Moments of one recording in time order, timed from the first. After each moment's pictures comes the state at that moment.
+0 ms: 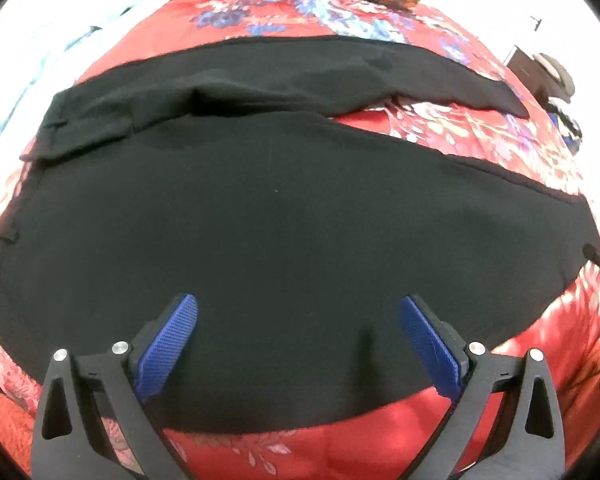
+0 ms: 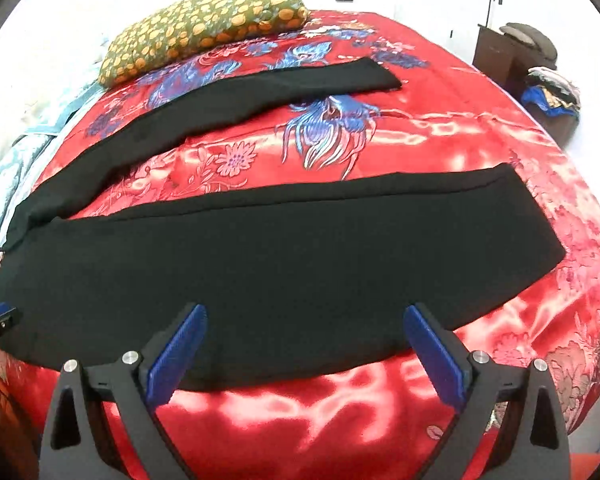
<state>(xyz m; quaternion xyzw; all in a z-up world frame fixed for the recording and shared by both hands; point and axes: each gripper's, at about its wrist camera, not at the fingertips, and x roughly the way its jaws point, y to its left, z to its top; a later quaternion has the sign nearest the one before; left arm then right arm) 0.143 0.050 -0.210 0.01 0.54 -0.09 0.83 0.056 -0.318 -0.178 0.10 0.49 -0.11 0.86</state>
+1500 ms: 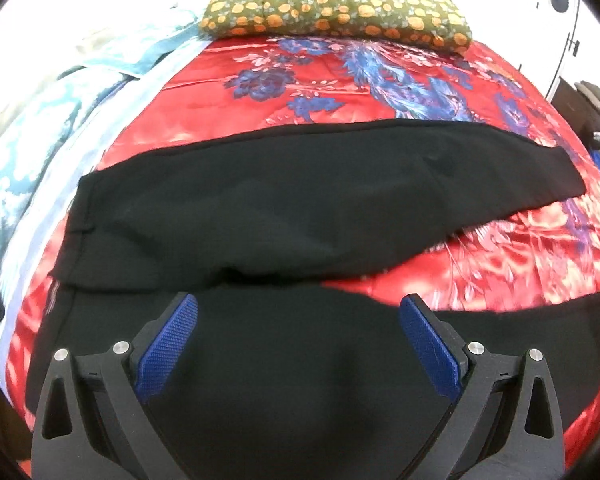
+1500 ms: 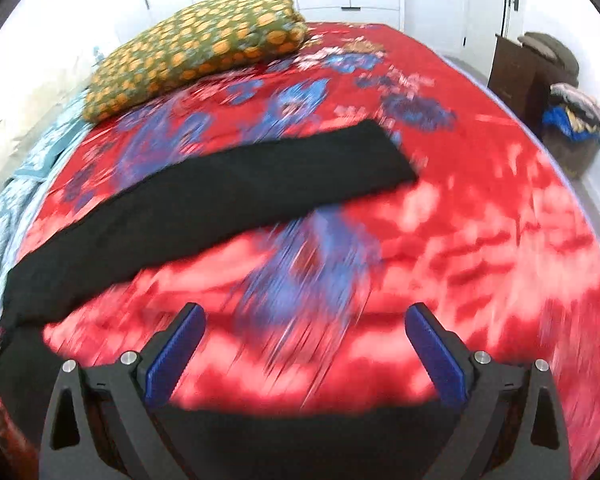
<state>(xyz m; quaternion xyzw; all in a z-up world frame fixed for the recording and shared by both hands) 0.259 0.030 -0.171 0.04 0.49 0.00 0.87 0.257 -0.440 -0.161 0.11 0.48 -0.08 0.87</state>
